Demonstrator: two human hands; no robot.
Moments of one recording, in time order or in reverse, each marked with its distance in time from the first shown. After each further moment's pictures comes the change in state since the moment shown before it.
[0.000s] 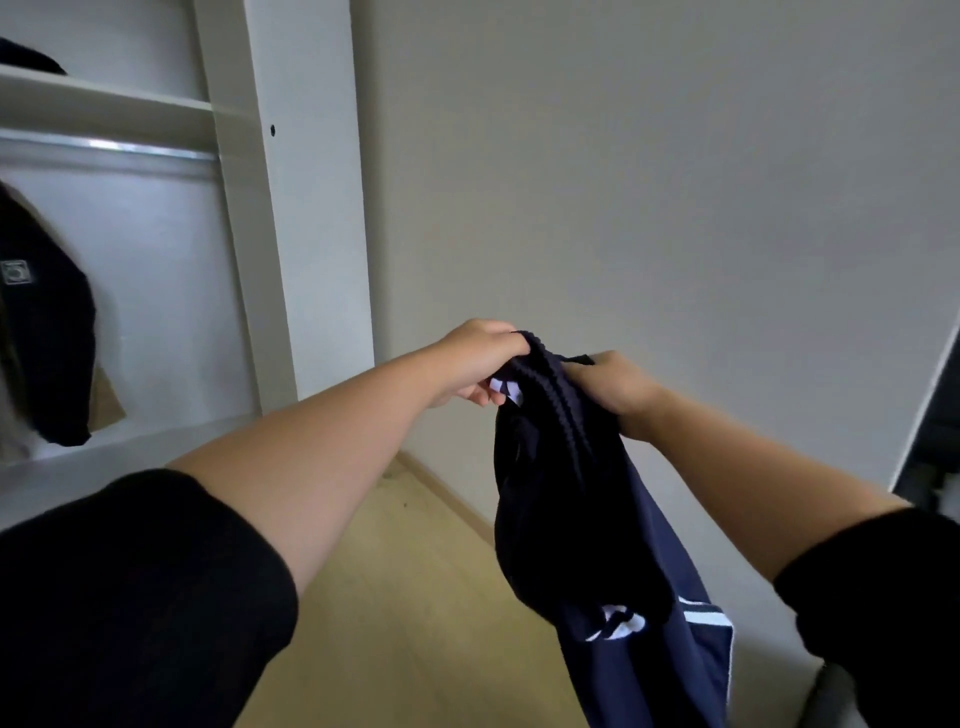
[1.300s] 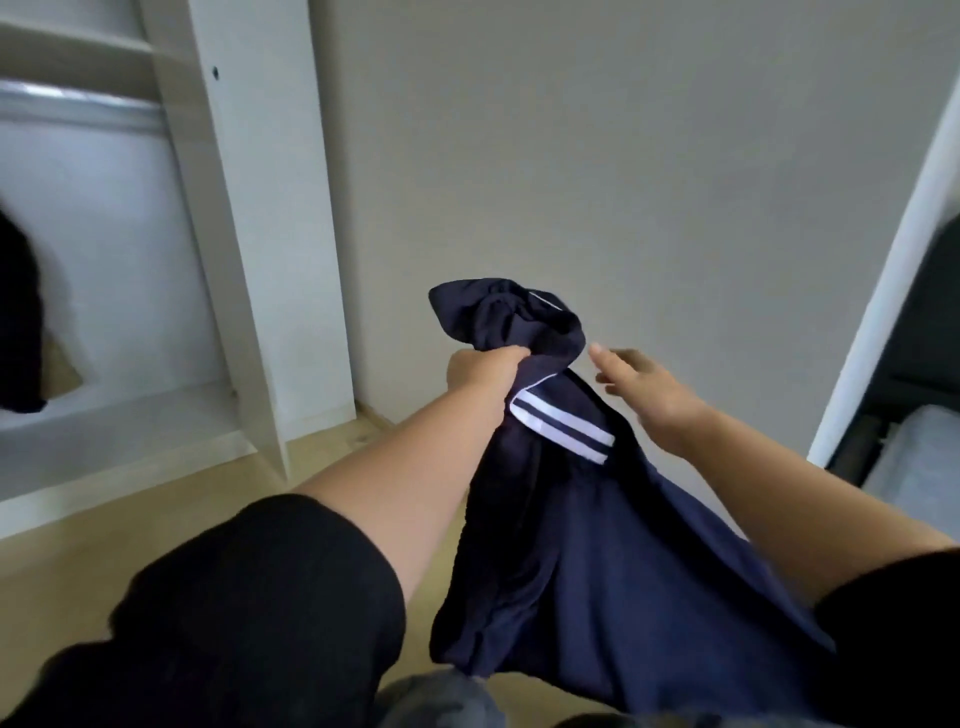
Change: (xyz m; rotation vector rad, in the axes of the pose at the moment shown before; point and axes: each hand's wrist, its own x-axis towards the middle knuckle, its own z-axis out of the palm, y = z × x) left_hand 0.010 -0.026 0.124 -0.602 0.404 -0.307; right_hand -0.036 0.096 -0.059 0.090 0.152 0.042
